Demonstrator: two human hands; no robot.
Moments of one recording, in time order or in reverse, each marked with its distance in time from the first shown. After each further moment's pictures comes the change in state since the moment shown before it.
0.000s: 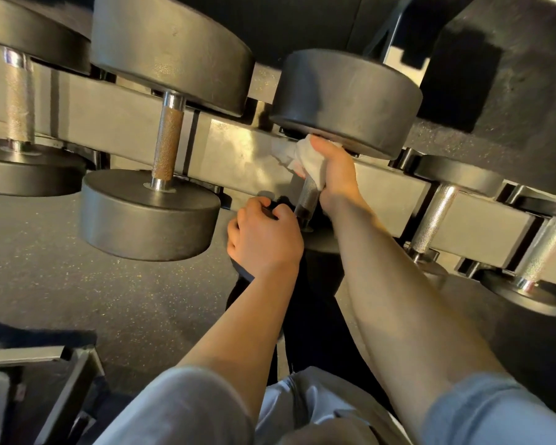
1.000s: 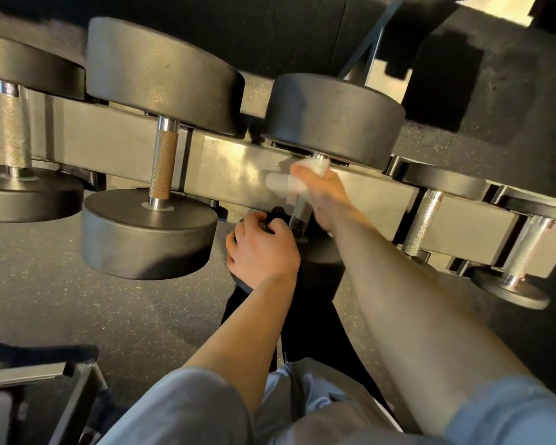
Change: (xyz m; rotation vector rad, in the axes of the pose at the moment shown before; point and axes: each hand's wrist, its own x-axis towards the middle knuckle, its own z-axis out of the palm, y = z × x) left_hand 0.003 0.001 -0.001 0.034 -0.058 -0.037; right_hand -0.011 -0.003 -0.004 -0.293 -0.011 0.083
